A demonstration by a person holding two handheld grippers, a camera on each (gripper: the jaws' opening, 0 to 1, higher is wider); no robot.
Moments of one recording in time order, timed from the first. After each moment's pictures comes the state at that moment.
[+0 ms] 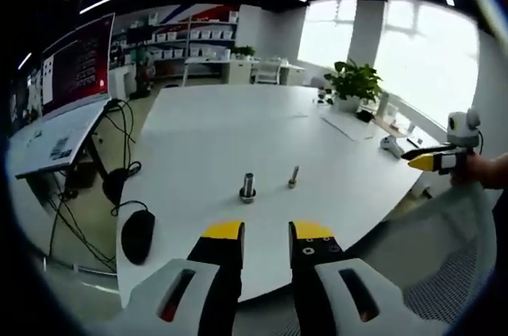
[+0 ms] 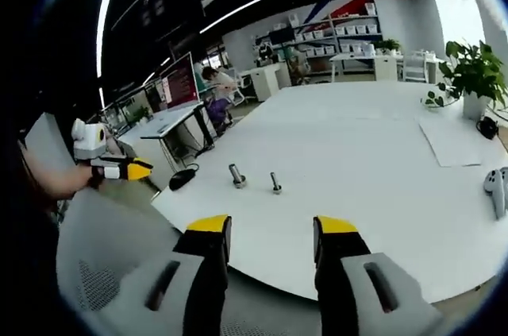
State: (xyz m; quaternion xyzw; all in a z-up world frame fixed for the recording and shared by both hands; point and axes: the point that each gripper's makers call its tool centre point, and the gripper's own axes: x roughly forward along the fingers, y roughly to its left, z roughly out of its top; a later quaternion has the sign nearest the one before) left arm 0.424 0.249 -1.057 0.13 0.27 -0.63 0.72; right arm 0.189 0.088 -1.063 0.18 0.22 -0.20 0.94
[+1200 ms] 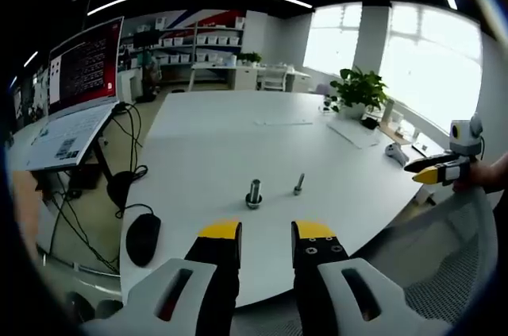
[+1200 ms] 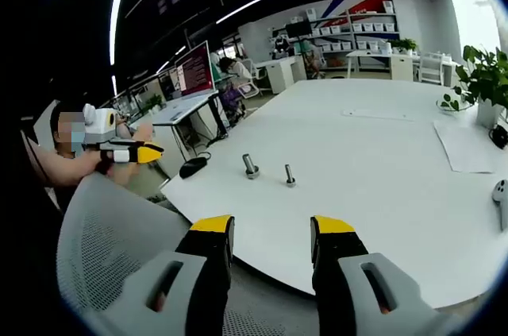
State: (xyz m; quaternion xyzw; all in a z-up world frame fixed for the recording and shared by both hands) left arm 0.438 0.255 -1.061 0.11 0.26 -0.62 0.73; right arm 0.192 0.103 -1.068 0.17 0.24 -0.16 0.94
